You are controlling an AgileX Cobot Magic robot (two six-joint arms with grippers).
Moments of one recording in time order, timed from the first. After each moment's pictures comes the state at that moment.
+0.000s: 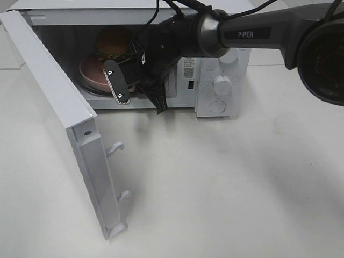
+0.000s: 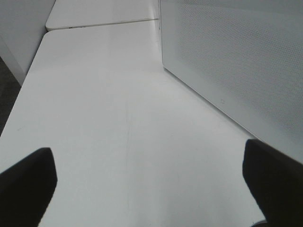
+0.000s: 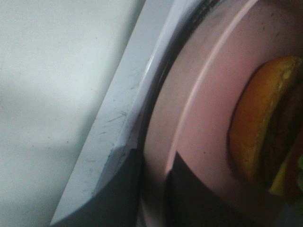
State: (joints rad) left arm 0.04 -0.01 -0.51 -0.06 1.07 0.13; right arm 0.62 2.37 -1.88 -0.16 0.40 -1.34
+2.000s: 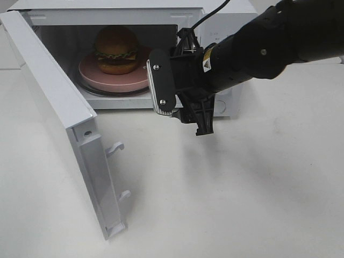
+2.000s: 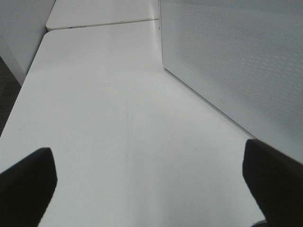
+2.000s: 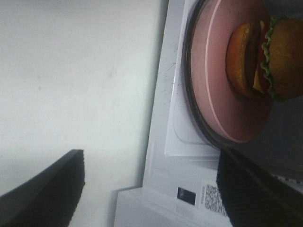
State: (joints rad) left arm 0.04 -0.01 -0.51 -0.06 1.07 0.13; right arm 0.62 1.75 -1.05 -0.18 0.09 -1.08
